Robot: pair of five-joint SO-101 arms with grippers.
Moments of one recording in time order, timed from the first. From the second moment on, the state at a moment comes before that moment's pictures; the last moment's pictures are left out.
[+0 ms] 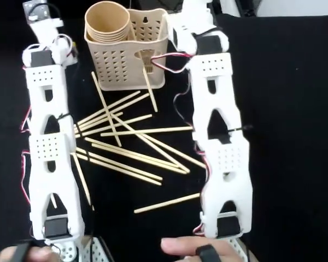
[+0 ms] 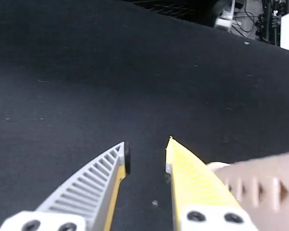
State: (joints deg) left arm -12.5 68.4 -86.4 69.3 8.2; right arm -8.4 48.2 -65.5 56.4 3.2
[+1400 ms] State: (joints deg) left arm -6.7 68.5 -92.9 83.1 8.2; right arm -9.1 61.1 -94.4 76.0 9.6
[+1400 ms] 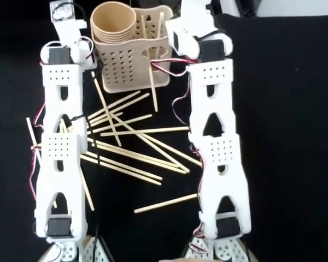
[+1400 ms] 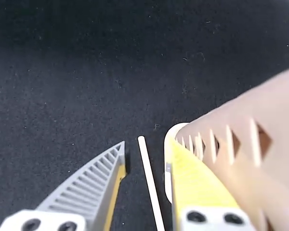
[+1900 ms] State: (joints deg) left arm -6.6 68.6 -92.9 83.1 8.2; right arm -7.6 55.1 -94.6 78.9 10.1
